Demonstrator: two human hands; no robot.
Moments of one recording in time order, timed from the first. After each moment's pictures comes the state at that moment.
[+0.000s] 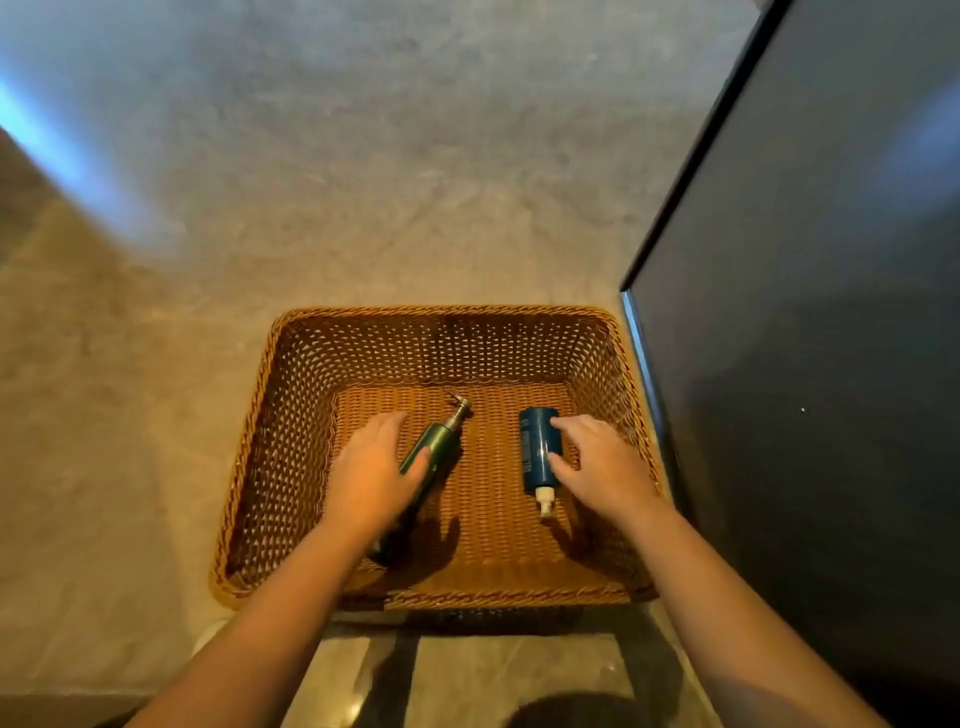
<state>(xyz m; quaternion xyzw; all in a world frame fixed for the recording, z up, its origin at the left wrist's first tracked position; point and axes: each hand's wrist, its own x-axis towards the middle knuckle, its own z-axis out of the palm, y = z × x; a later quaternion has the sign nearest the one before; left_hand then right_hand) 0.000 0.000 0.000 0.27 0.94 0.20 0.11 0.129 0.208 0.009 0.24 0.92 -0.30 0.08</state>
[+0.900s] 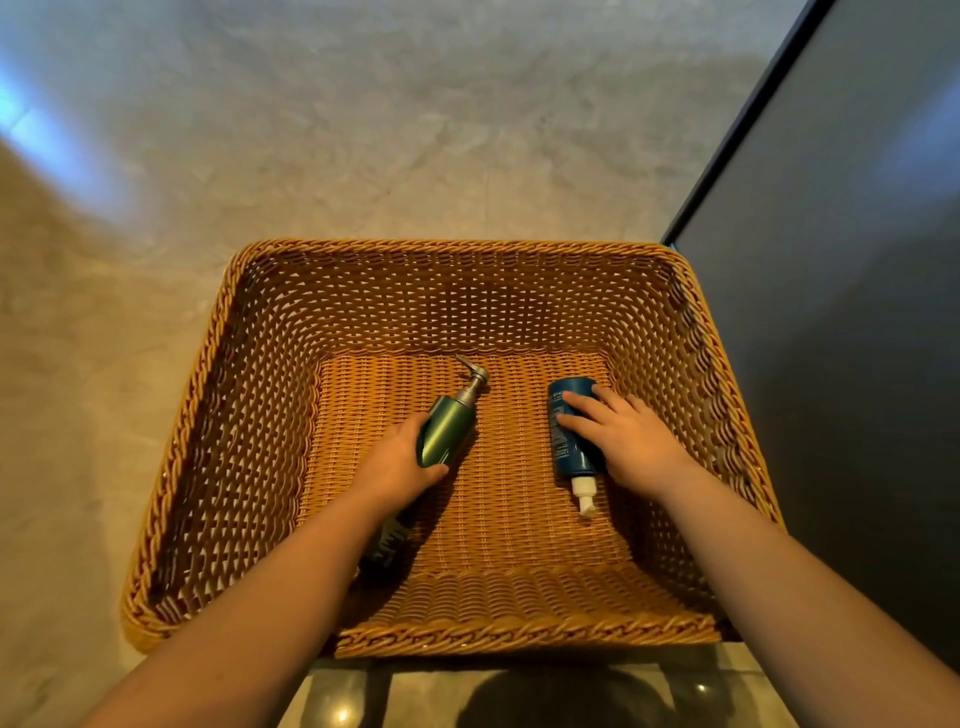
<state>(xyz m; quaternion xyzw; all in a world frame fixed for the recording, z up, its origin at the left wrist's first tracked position) -0.034 0.007 -0.129 0.22 0.89 0.23 0.32 0.103 0.239 -0.114 0.05 0.98 -0.03 0.19</state>
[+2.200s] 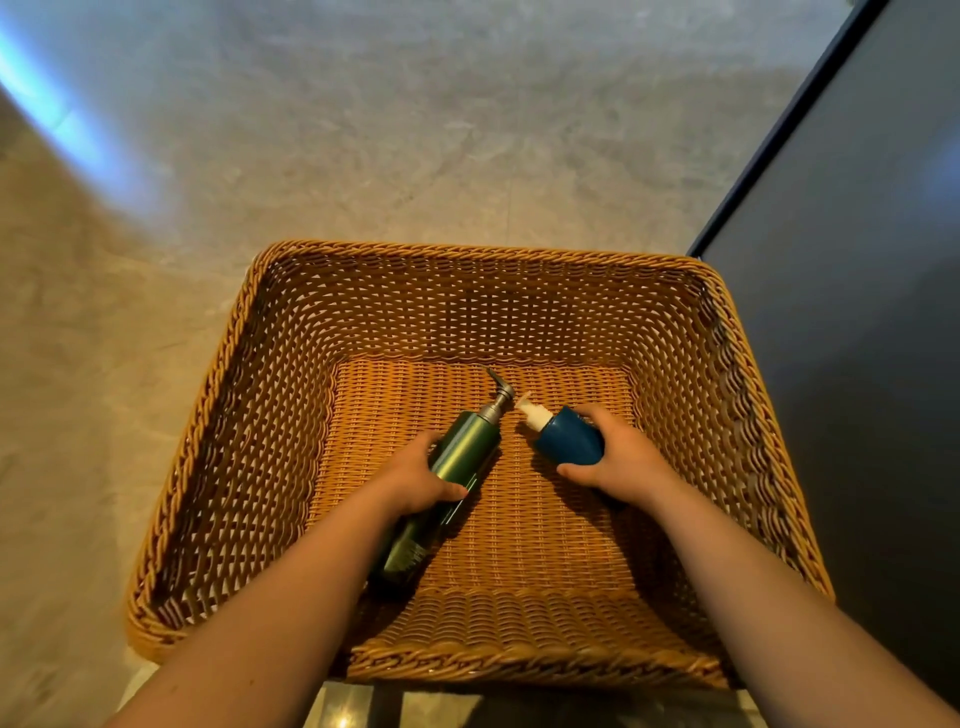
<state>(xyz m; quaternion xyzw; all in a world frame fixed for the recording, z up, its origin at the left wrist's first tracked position) -0.037 0.011 -0.132 0.09 0.84 0.29 0.46 0.086 0.222 -0.130 0.26 0.88 -0.38 0.11</state>
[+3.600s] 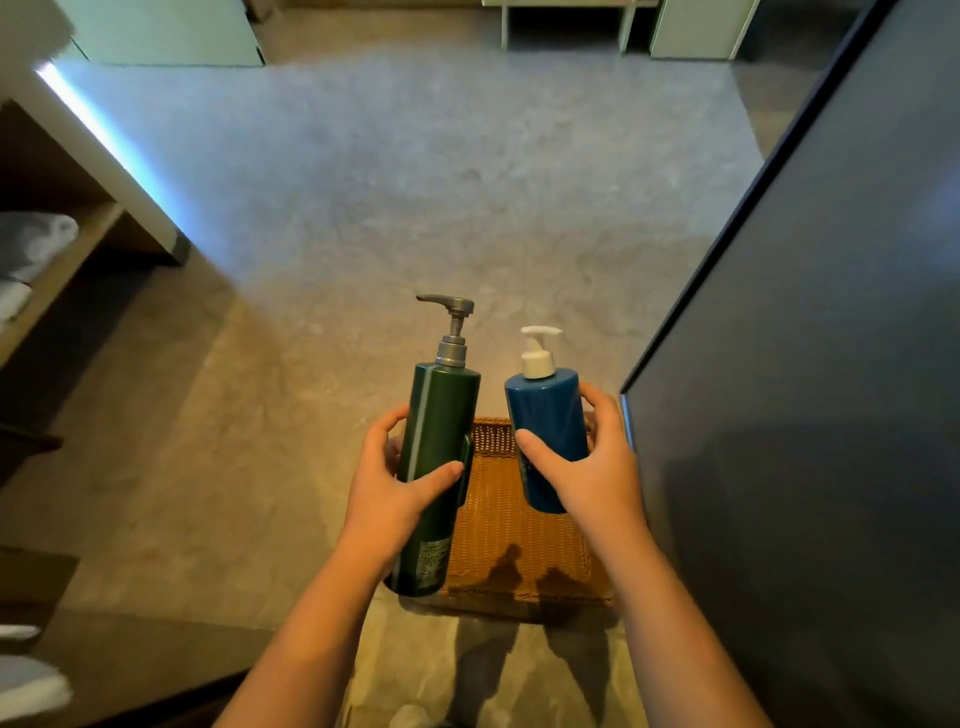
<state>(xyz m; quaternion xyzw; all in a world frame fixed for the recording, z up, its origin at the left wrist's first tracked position) 0.012 -0.046 0.432 0.07 0.76 0.60 0.23 0.099 0.122 0.440 0.30 0.73 -0.60 -0.17</state>
